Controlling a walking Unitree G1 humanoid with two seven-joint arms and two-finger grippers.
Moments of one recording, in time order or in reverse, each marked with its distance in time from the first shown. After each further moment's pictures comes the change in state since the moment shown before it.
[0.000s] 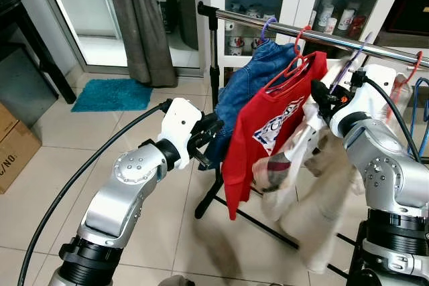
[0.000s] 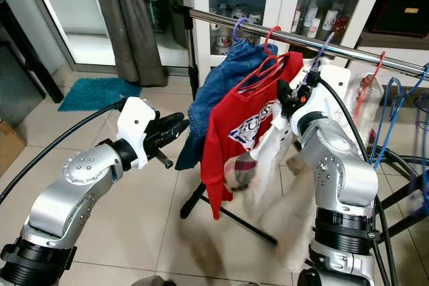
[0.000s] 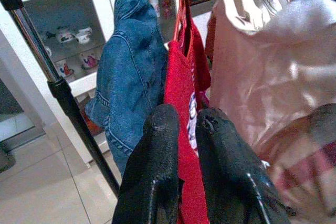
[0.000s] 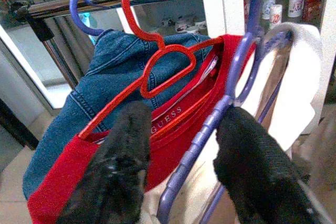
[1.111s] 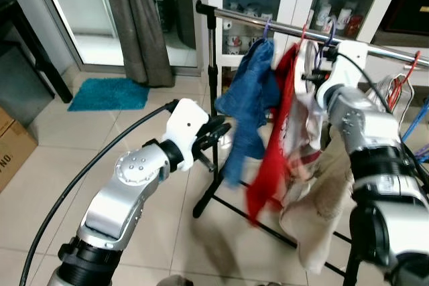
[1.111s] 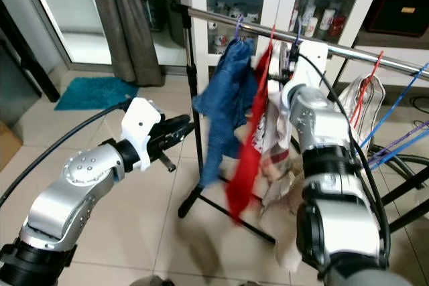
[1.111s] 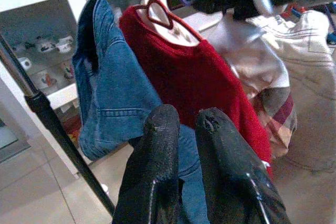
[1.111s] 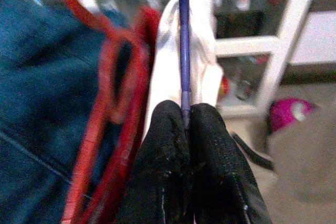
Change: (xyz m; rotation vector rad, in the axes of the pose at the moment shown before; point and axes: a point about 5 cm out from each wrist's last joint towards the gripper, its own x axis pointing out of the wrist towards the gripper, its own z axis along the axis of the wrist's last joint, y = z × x) left arm 0.000 -0.010 0.010 0.032 -0.010 -0.071; right arm 0.076 -0.007 0.000 -0.128 0.146 -0.167
